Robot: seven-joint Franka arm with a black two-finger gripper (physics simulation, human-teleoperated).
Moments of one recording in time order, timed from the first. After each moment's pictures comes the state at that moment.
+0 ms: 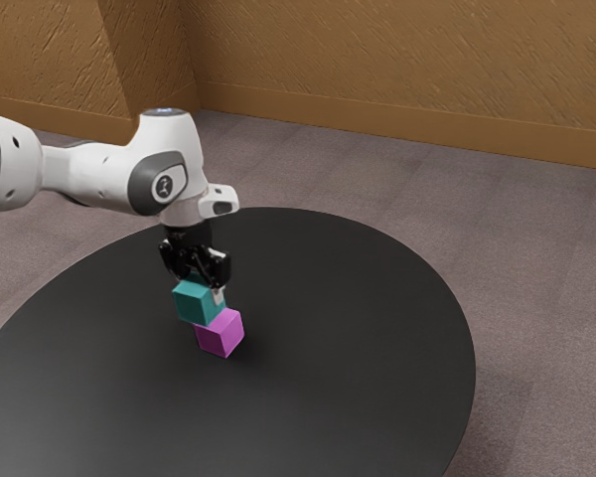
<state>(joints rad) 0.06 0.23 -0.05 -1.95 -0.02 2.08 0.06</state>
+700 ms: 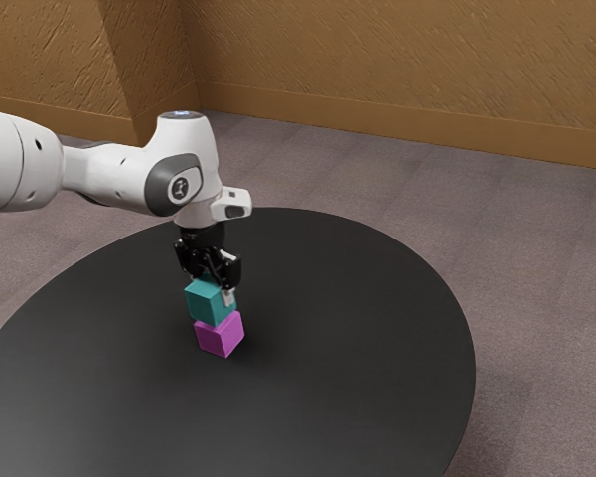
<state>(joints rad) 0.05 0.28 -0.06 -1.90 -0.02 2.07 0.12</state>
